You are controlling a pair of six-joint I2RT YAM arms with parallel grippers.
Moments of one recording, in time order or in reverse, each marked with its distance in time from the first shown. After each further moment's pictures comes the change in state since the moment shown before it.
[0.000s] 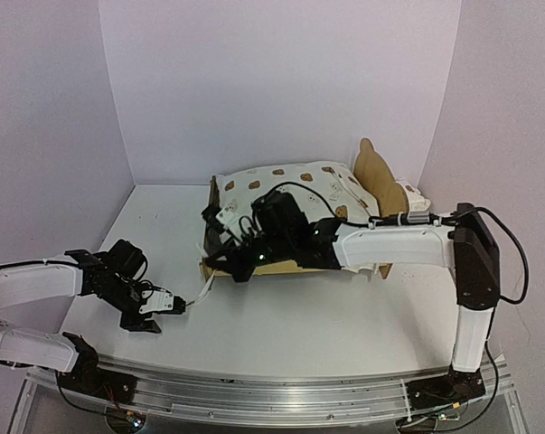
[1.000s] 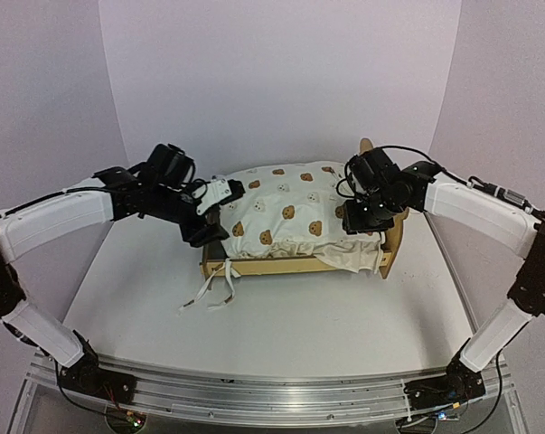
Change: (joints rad) left arm -0.168 0.285 0.742 0.073 -0.093 -0.409; right arm -0.354 -0.379 -0.058 -0.809 0.567 0.358
